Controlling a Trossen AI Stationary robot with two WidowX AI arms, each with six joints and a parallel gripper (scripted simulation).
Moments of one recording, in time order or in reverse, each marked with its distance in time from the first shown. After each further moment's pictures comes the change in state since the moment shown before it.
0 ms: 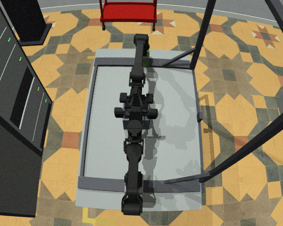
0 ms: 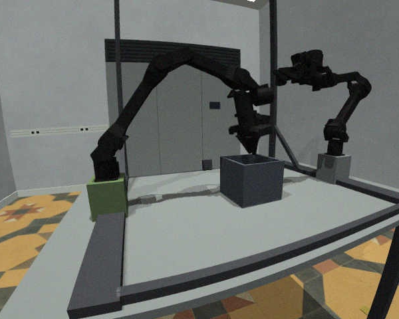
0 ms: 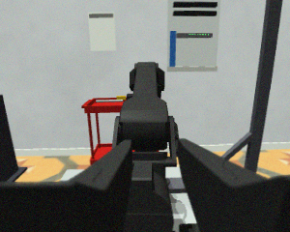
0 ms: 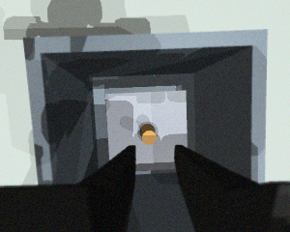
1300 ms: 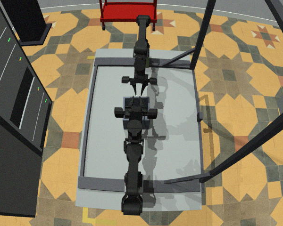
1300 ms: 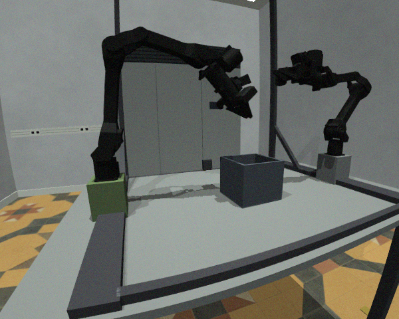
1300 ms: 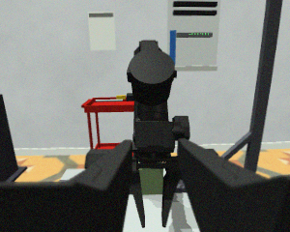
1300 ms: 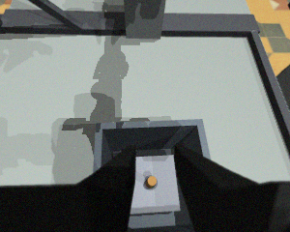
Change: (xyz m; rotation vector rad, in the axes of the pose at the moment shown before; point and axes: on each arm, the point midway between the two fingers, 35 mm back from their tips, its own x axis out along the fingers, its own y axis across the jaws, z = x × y) left arm 0.000 0.000 0.000 -0.001 0.002 0.000; right arm -0.119 0.011 0.002 -0.002 -0.528 -0.013
